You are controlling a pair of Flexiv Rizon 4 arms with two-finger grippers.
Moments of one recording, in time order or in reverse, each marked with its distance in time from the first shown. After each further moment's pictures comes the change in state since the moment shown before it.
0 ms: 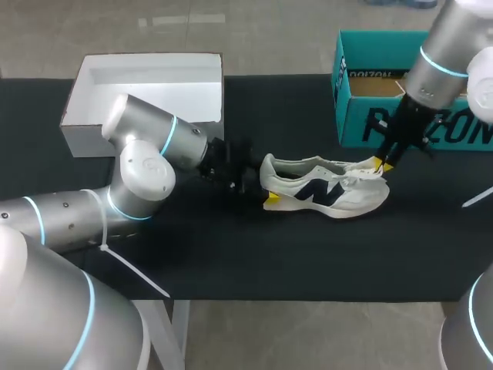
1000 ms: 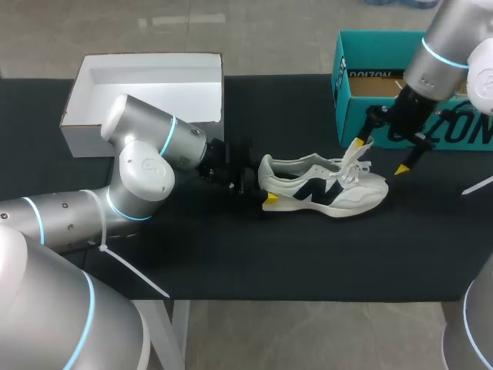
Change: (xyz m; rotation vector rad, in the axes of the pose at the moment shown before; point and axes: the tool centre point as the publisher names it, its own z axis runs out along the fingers) left arm 0.000 0.002 -0.001 -0.001 -0.001 -0.001; right arm 0.023 0.005 -0.026 -0.028 0.015 -0.015
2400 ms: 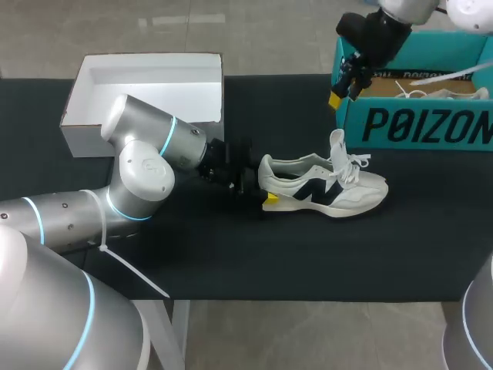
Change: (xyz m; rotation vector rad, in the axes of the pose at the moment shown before) left arm 0.000 0.000 0.000 0.000 0.000 0.000; right arm 0.101 -0.016 -0.086 0.050 0.100 -1.340
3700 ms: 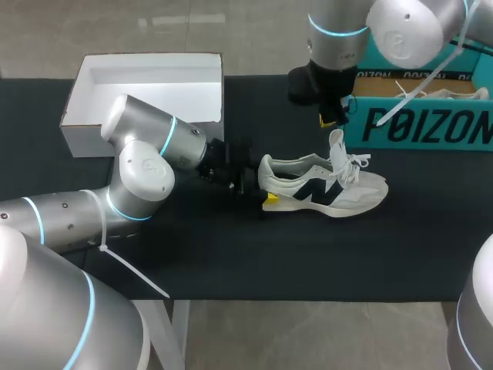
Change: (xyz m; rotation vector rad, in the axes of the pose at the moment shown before) left arm 0.000 0.000 0.000 0.000 0.000 0.000; right arm 0.006 0.003 0.049 0.330 -0.363 -0.977
